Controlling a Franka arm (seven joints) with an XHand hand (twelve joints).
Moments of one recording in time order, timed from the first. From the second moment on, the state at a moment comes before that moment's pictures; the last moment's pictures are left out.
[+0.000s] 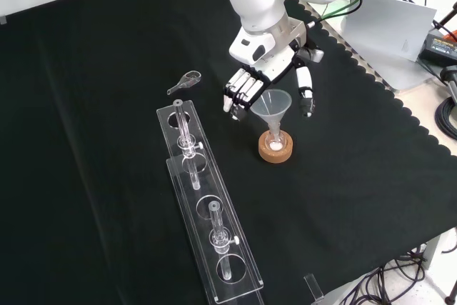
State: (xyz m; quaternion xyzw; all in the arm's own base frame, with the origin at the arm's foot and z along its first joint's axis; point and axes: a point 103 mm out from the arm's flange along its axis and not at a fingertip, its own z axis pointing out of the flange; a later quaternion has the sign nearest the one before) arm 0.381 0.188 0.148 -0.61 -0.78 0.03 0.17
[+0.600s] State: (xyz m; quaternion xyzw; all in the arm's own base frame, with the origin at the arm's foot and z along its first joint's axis) arm 0.376 0.190 0.142 -0.61 -0.77 0.04 0.18
